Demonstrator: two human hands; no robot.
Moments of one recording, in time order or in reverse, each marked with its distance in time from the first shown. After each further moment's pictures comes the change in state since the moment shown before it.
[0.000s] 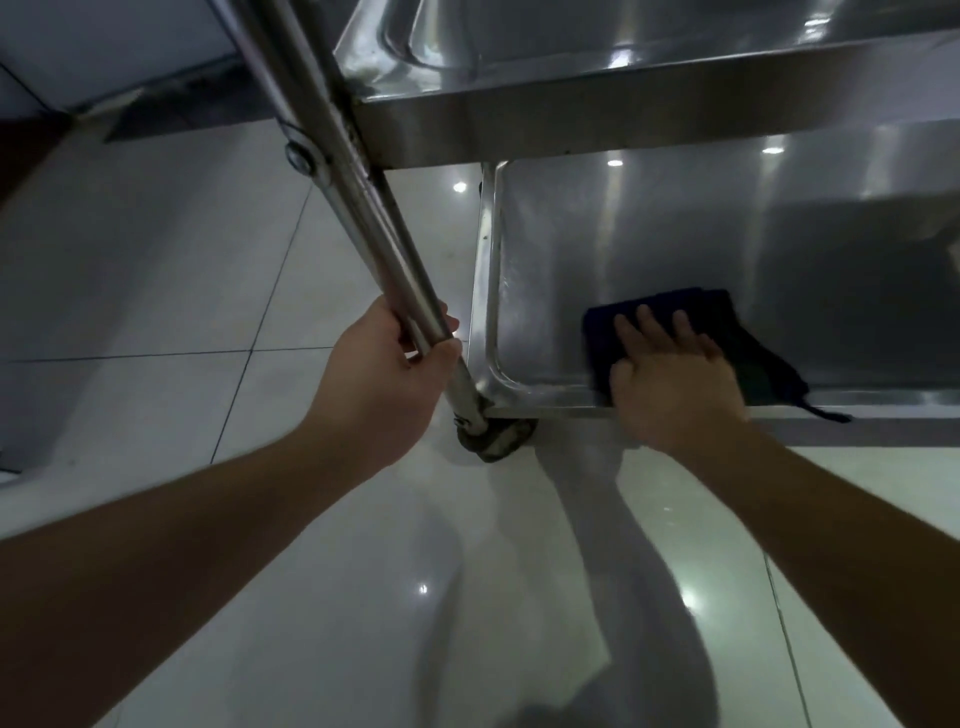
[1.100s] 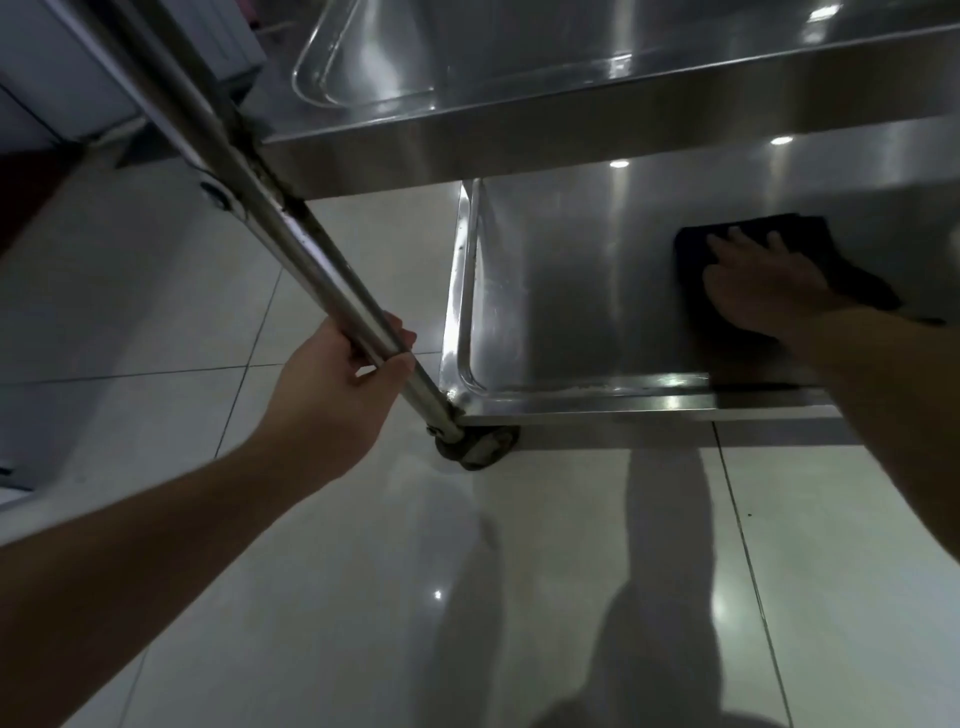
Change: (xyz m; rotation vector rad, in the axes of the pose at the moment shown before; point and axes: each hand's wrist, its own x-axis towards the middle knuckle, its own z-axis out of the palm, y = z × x) left_hand 0.005 0.001 0.004 0.070 0.026 0.013; right_hand 0.112 0.131 -0.047 -0.016 0.001 0.073
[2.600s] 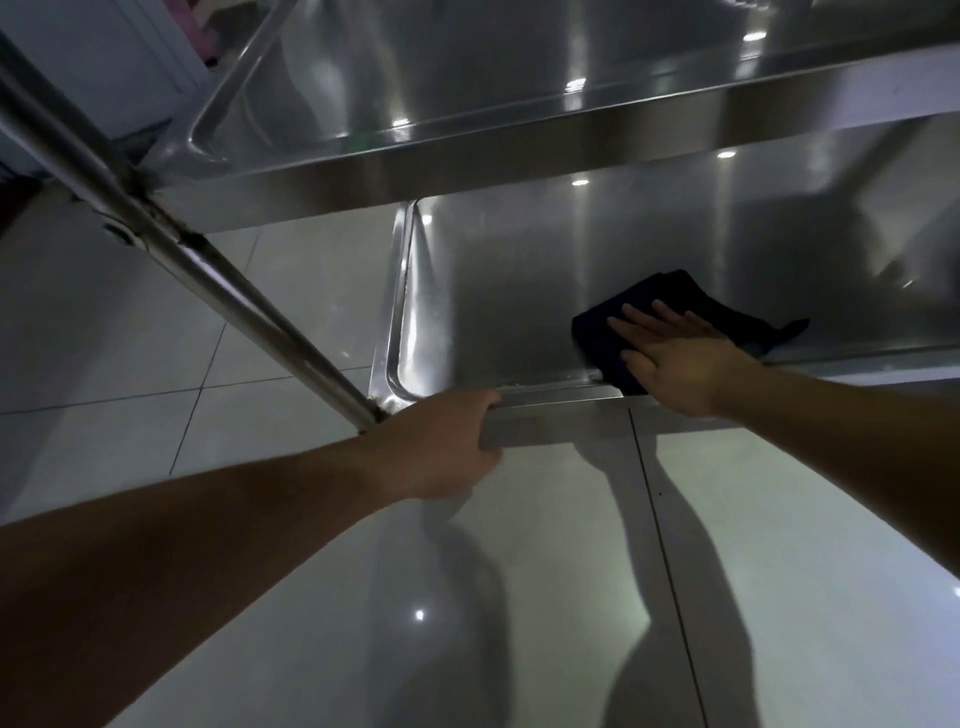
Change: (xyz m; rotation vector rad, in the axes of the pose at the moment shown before) left_hand -0.032 0.075 0.112 0.605 -0.650 0.204; right_hand -0.093 0.046 0.021 0.016 -0.076 -0.263
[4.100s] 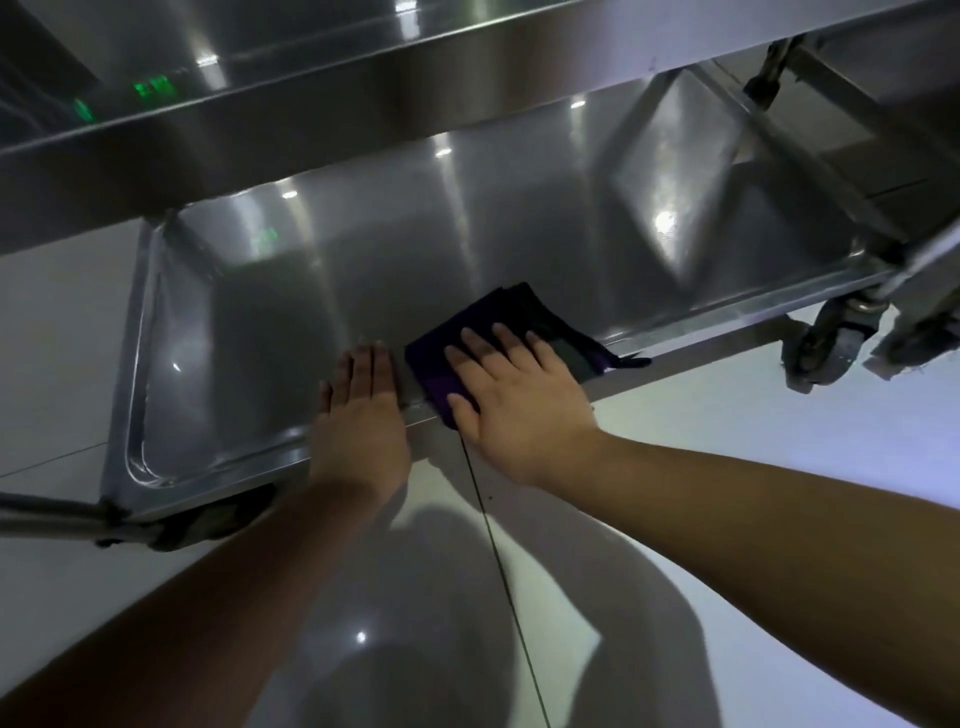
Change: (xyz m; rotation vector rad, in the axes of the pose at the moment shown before) left_hand 0.137 0.098 0.101 0.229 0.344 -0.067; right_hand -0.055 0.047 0.031 -0.042 0.248 0.024
